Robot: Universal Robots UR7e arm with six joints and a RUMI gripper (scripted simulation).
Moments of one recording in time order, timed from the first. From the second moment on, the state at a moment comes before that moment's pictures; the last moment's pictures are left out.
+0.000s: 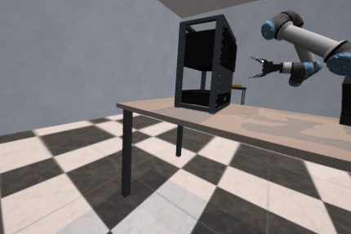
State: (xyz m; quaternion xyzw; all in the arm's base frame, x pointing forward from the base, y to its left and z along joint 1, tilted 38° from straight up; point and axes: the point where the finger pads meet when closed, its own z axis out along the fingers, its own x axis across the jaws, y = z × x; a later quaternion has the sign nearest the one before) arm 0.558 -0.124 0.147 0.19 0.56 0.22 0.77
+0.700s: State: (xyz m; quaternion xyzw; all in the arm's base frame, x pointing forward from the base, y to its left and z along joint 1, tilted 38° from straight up) arm 0.559 -0.125 0.143 0.19 0.57 0.22 0.77
